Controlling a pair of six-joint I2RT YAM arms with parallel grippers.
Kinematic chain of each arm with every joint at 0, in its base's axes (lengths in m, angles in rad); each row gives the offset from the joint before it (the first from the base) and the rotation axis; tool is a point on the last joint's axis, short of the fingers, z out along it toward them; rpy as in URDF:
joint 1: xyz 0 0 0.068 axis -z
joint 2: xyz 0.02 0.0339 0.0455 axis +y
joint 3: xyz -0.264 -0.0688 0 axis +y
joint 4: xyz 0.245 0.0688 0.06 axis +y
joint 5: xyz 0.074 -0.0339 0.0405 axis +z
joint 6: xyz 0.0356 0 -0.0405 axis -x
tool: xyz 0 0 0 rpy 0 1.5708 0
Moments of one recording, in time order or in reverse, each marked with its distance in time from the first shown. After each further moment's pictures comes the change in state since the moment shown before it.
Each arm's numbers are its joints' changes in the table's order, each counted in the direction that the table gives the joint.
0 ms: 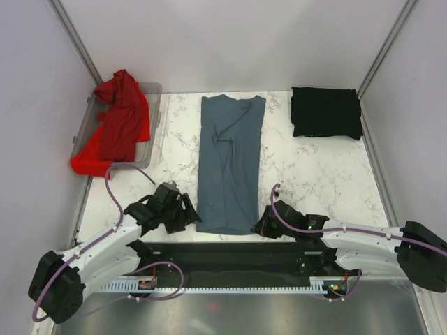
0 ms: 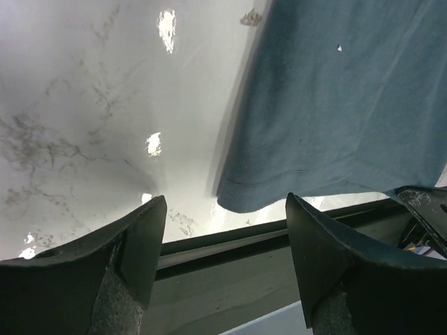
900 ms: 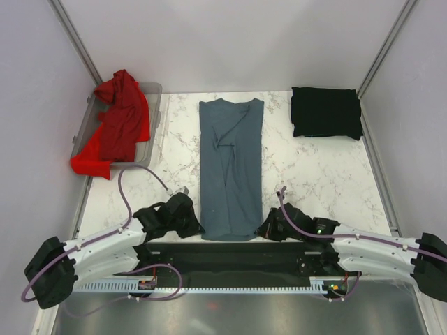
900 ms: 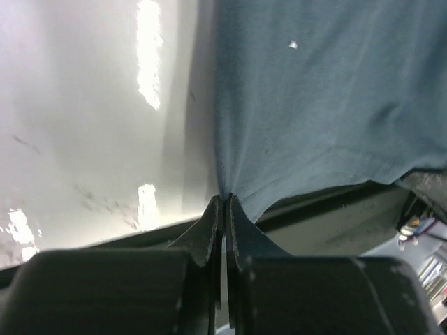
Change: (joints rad) left arm 0.249 0.069 0.055 -0.173 0.064 0.162; right arm 0.000 -0.147 0.054 0.074 0.027 0.008
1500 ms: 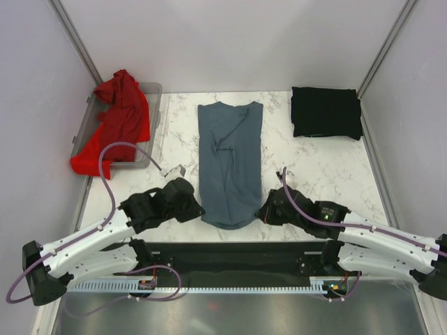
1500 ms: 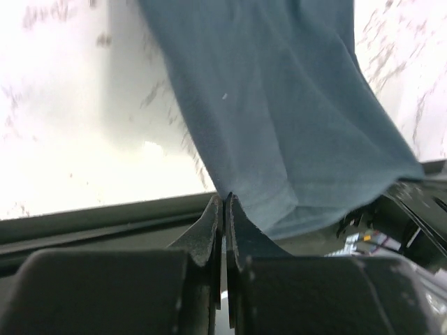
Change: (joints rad) left arm 0.127 -0.103 -0.349 0.354 0.215 0.051; right arm -0.011 -0.035 -0.336 0.382 -0.112 0.075
